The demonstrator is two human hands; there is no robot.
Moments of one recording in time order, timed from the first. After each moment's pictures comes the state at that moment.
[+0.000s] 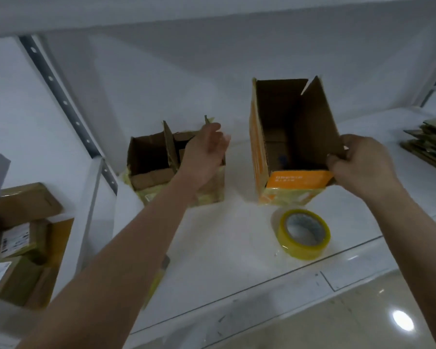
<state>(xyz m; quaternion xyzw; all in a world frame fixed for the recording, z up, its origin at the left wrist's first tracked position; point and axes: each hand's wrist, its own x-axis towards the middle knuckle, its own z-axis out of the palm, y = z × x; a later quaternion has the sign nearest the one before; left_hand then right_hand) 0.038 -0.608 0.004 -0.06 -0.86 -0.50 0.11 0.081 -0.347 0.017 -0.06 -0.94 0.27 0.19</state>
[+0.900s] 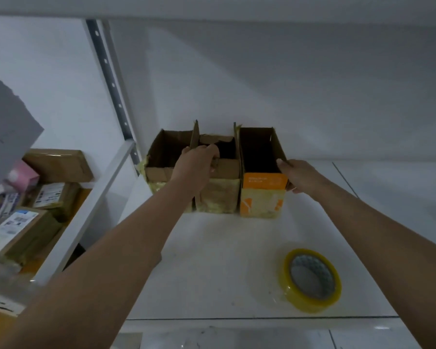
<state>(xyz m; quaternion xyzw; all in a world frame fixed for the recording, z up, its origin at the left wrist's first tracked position) 0.000 -0.645 -0.035 0.04 -0.98 -0.14 0.16 -0.085 -0.407 -0.042 0.09 -0.93 0.35 -0.10</state>
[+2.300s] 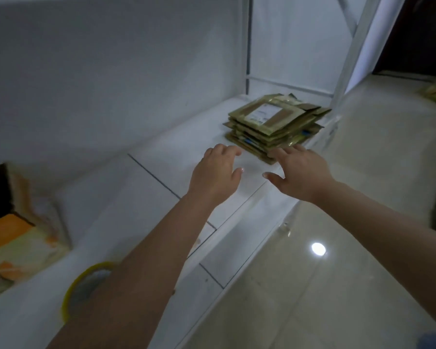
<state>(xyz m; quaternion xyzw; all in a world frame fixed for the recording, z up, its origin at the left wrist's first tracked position) 0.018 -0.155 -0.037 -0.38 -0.89 -0.23 0.08 0.105 0.023 -0.034 -0.09 -0.99 0.00 0.12</state>
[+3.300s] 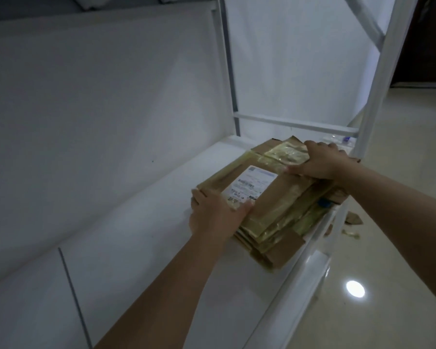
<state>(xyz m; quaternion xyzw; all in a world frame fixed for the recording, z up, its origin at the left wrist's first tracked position) -0.191 0.065 -0.108 -0.13 -0.97 -0.19 -0.02 -0.165 0.329 -0.082 -0.29 -0.95 0.14 0.01</state>
